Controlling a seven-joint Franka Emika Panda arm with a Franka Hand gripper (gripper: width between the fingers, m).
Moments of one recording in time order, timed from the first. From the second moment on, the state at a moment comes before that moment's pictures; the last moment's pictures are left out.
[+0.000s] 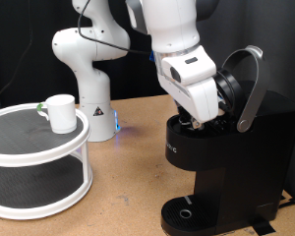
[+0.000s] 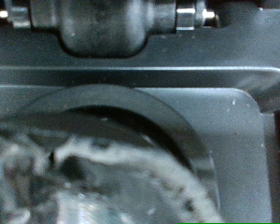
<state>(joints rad) 0.07 -0.05 0.05 -2.21 0.31 2.17 -0.84</state>
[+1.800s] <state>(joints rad) 0.03 -0.14 0.00 -2.19 0.46 2.06 -1.00</state>
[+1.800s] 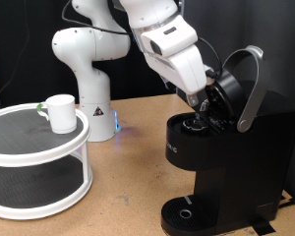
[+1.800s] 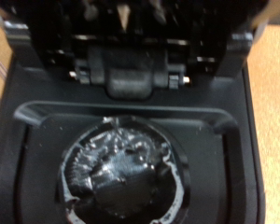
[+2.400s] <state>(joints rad) 0.02 -0.22 -0.07 -2.10 0.56 1.89 -1.03</state>
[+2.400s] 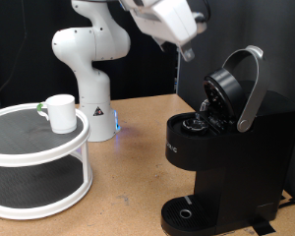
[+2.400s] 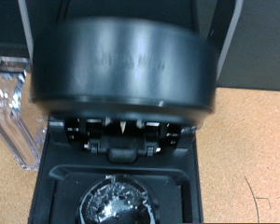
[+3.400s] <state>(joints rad) 0.01 -0.21 -0.08 -1.99 0.60 1.76 -0.99</state>
